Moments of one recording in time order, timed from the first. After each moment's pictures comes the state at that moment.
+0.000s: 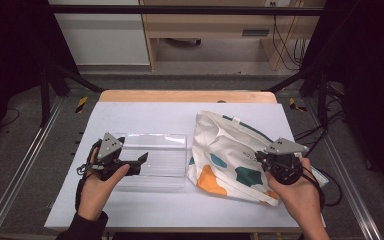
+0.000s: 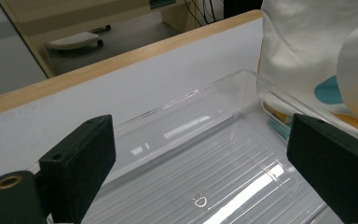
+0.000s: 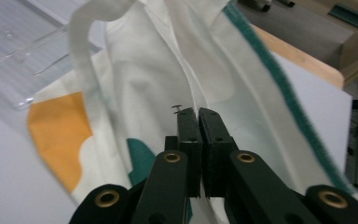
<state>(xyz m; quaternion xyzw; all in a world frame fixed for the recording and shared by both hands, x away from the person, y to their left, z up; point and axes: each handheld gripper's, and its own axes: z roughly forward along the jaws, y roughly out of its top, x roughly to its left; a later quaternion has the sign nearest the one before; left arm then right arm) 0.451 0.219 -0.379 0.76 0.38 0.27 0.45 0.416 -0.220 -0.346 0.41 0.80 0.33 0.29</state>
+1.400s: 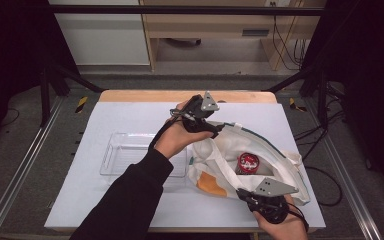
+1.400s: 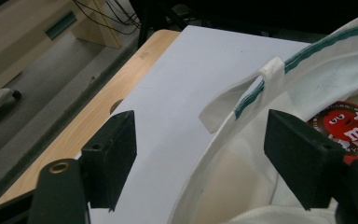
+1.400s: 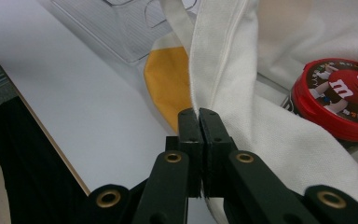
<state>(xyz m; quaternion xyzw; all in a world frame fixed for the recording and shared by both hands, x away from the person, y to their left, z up) 0.556 0.012 -0.322 0.87 0.18 0.22 0.40 0.361 -0.204 -0.419 0.35 0.82 0.42 0.18</state>
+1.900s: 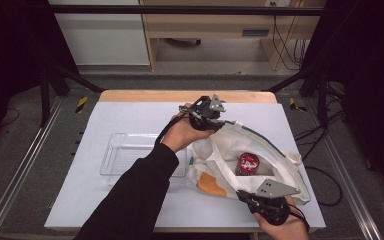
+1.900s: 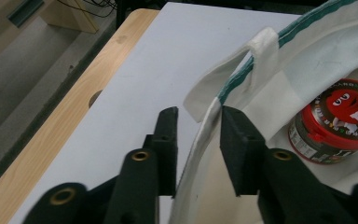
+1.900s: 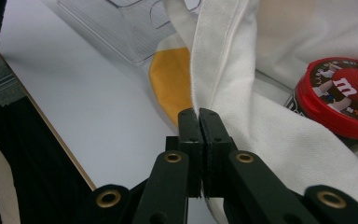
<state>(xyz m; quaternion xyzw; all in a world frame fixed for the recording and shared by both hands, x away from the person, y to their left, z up) 0.573 -0.003 -0.334 0.90 0.15 0.19 0.36 0.357 -0.205 -0.418 0.35 0.82 0.42 0.17</state>
